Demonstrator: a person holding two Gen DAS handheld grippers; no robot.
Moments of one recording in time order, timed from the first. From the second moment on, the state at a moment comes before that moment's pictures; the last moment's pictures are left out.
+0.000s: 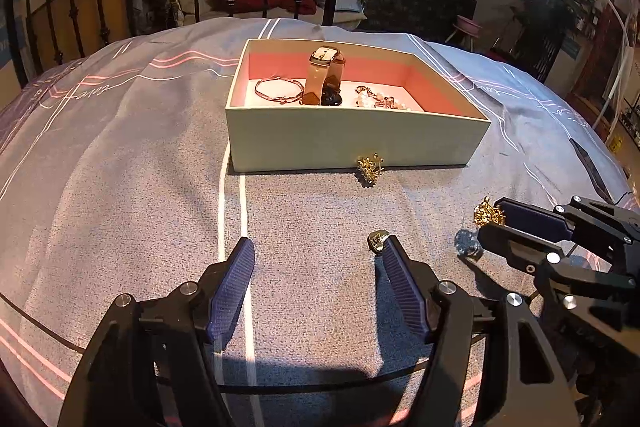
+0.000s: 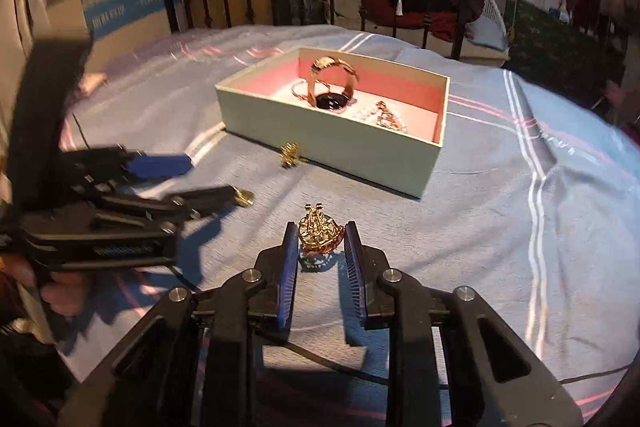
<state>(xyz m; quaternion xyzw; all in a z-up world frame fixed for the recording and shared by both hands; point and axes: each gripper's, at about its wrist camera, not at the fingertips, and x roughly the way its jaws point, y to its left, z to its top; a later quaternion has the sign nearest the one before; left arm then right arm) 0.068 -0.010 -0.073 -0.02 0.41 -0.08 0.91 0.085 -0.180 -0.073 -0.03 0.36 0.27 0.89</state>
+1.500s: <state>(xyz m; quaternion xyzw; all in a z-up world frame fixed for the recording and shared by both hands) 0.066 -0.049 -0.075 0.06 0.40 -0.12 0.91 0.065 -0.180 -0.094 -0.07 0.38 0.25 0.89</state>
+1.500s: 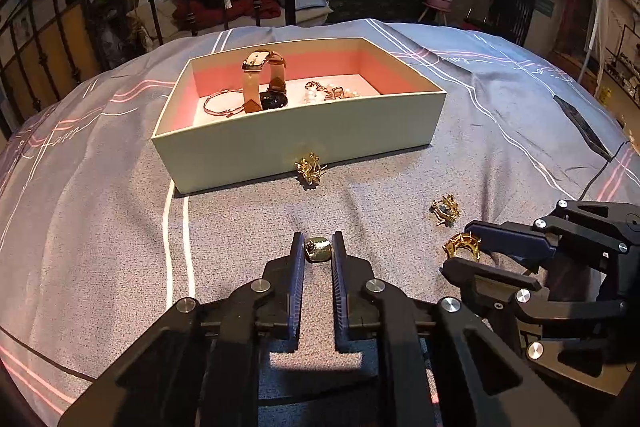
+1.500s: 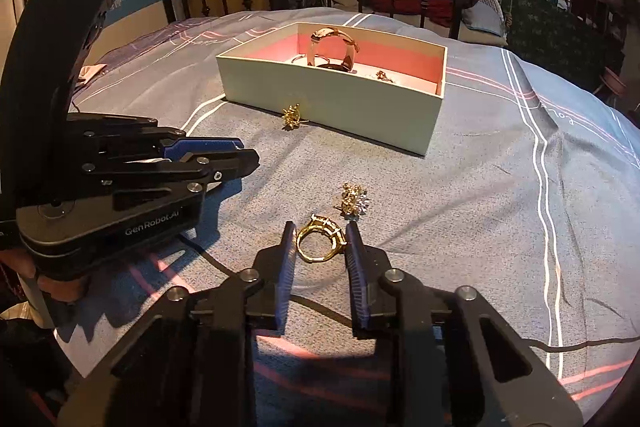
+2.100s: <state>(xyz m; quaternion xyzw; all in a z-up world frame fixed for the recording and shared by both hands) 0.060 -0.029 -0.056 0.00 0.38 -0.12 0.92 0.063 -0.190 -0.078 -0.03 0.35 0.25 0.90</state>
